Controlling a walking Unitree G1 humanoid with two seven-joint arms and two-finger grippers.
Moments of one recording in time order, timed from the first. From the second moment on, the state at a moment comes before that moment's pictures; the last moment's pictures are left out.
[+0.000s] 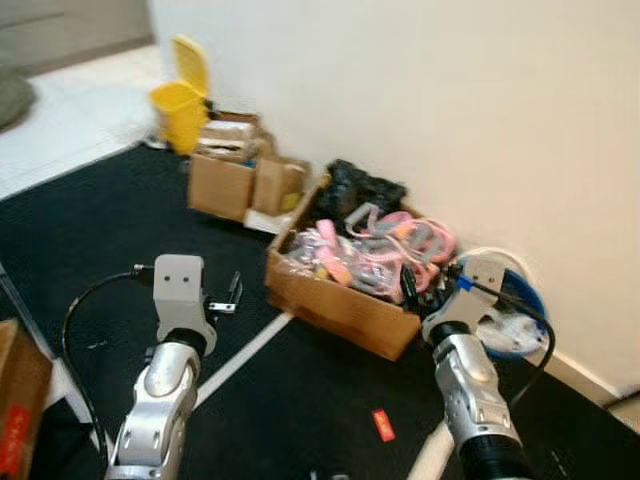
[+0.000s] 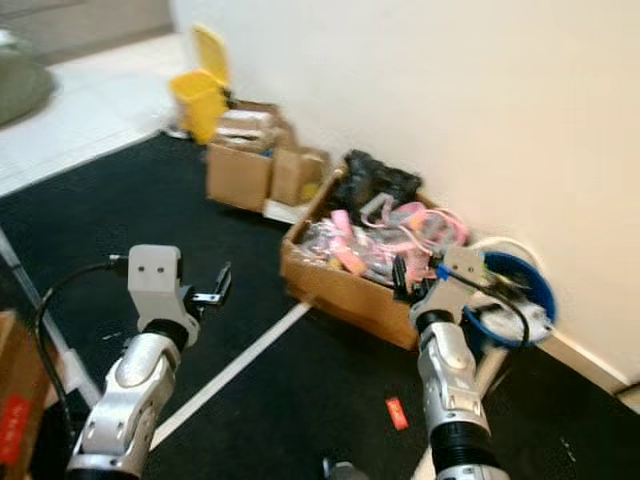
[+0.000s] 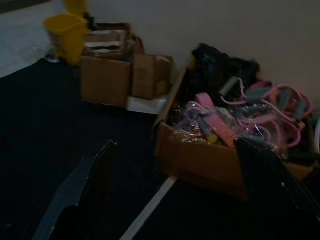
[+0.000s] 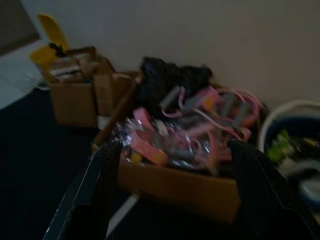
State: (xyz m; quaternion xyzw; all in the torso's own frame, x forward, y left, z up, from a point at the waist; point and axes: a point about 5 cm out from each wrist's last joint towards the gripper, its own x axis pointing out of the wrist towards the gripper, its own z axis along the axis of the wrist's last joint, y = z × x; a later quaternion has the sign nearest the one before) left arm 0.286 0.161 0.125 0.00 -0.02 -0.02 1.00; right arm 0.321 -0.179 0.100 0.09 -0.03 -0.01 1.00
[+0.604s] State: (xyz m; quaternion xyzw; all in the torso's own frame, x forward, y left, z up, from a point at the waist) left arm 0.299 0.158 0.127 0.01 -0.01 -0.05 1.00; right arm 0.311 -0.185 0.083 0.10 0.00 -0.04 0.99
